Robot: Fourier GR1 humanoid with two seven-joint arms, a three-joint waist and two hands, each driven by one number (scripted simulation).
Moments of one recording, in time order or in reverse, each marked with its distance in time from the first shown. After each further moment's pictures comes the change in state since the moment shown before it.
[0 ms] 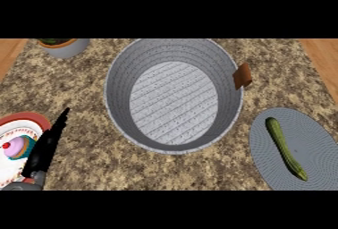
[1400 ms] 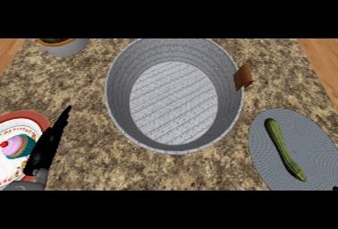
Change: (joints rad) left arm 0.000 -0.048 0.047 -0.043 -0.069 -0.043 0.048; right arm -0.180 -0.018 -0.054 0.078 0.274 -0.012 0.175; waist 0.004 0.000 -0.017
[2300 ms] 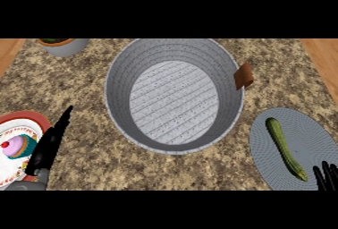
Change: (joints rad) left arm 0.000 -0.018 0.012 0.004 -0.013 -0.017 -0.011; right arm -0.220 -0.055 -0.133 0.238 0.146 0.061 0.041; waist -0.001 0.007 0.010
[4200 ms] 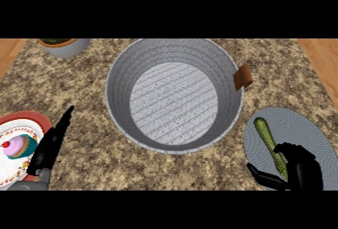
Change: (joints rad) left arm 0.002 -0.034 0.032 0.001 -0.037 -0.024 0.003; right arm -0.335 0.073 -0.059 0.265 0.128 -0.060 0.016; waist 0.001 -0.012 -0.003
